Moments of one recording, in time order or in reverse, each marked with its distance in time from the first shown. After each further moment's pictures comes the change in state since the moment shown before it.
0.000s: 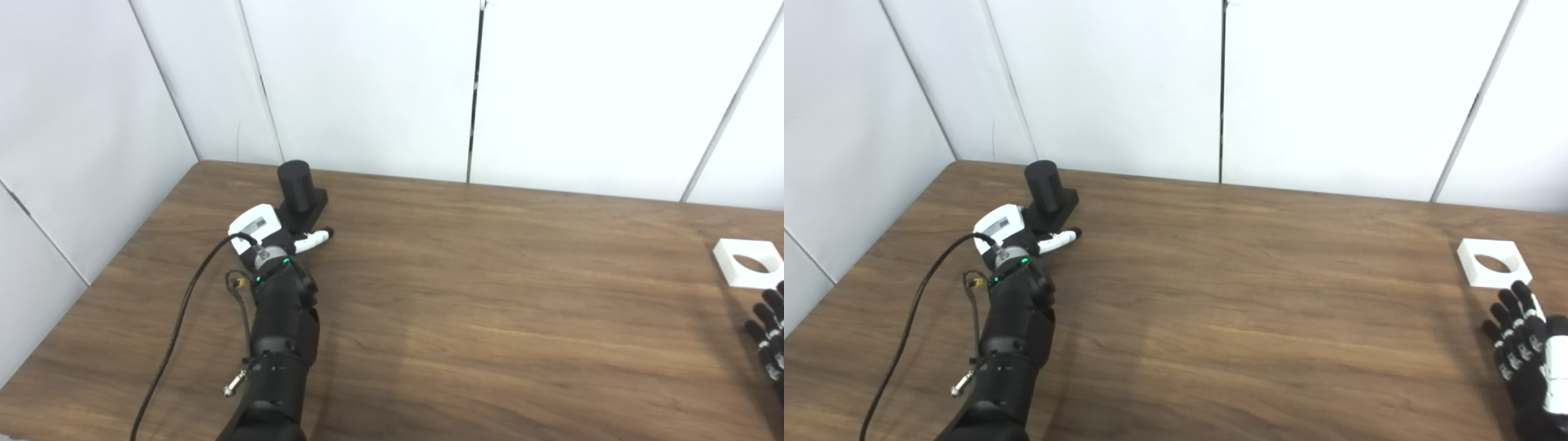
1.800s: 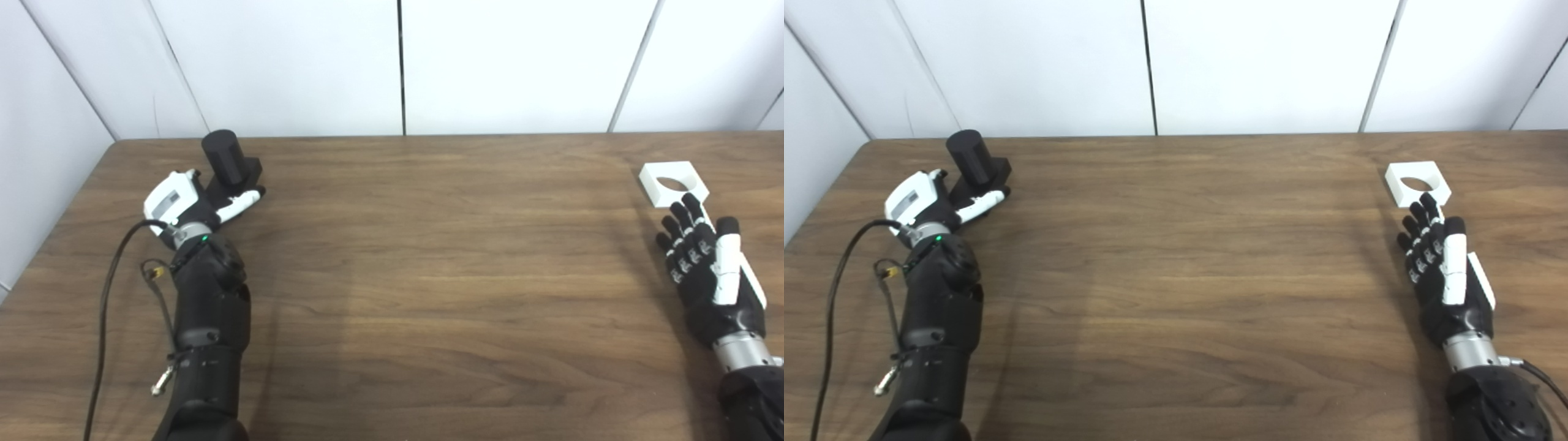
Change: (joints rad) left arm 0.034 0.062 -0.101 -0.086 -0.169 0.004 -0.001; right arm -0.016 0.076 0.011 -0.034 -0.029 0.019 -0.068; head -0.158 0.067
